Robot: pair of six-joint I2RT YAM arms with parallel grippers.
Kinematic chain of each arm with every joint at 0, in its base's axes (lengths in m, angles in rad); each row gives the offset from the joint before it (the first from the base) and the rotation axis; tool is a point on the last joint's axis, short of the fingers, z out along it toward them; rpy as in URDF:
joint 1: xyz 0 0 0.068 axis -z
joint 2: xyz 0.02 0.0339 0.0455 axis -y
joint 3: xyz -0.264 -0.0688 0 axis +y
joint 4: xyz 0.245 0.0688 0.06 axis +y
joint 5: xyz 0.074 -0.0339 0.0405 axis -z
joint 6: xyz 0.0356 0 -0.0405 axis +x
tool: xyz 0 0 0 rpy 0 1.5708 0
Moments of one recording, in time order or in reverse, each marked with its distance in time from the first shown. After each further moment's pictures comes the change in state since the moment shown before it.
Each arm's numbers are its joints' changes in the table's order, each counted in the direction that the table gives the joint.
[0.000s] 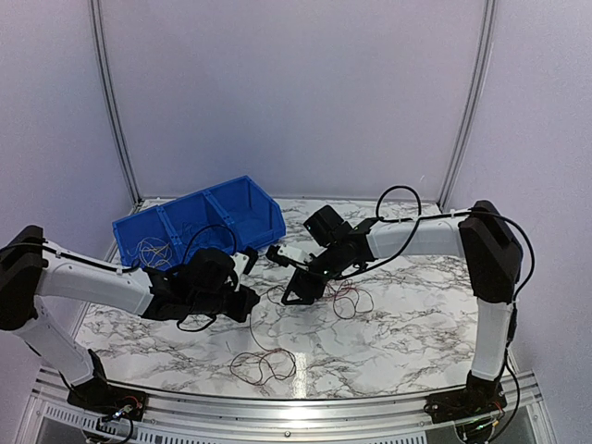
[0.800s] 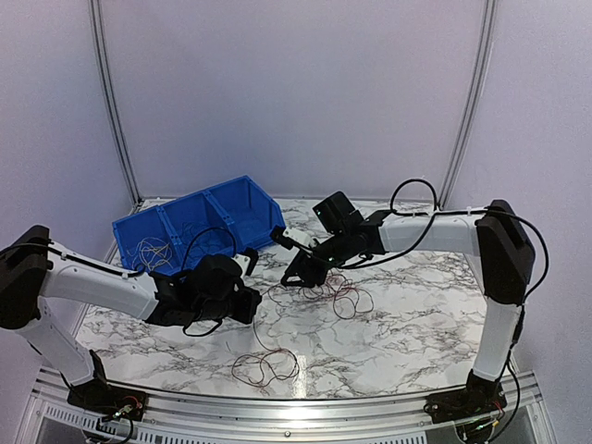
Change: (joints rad) left arm 0.069 -0.019 -0.009 -0.031 -0.130 -0.095; right arm 0.026 0.073 0.016 -0.075 -0.053 0.039
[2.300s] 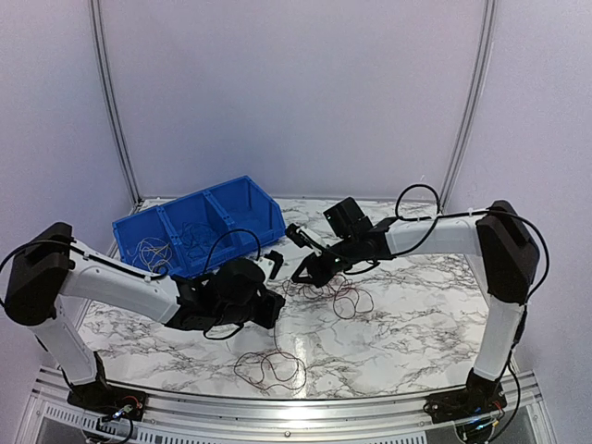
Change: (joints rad) left arm 0.076 -0.104 -0.096 -0.051 0.011 0.008; right arm 0.045 0.011 0.089 -0.104 0.028 0.253
